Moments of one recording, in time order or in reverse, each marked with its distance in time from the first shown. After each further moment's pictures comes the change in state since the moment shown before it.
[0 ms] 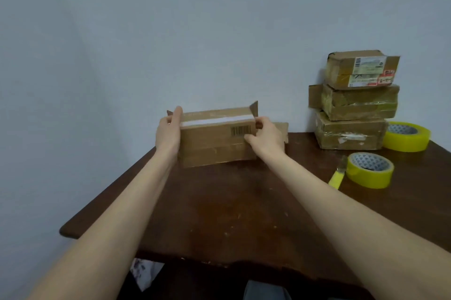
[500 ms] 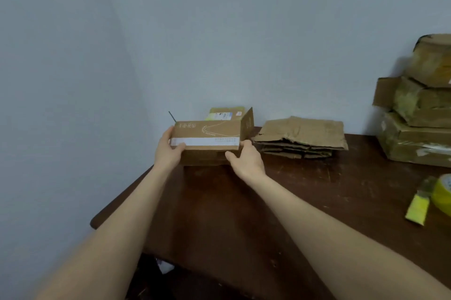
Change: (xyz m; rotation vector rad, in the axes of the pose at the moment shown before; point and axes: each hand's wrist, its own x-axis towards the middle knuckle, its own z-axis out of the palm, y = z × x) left_hand 0.074 -0.110 -0.072 0.311 -0.020 0.012; right_hand 0.012 -0.013 0.162 -0.073 -0.337 0.047
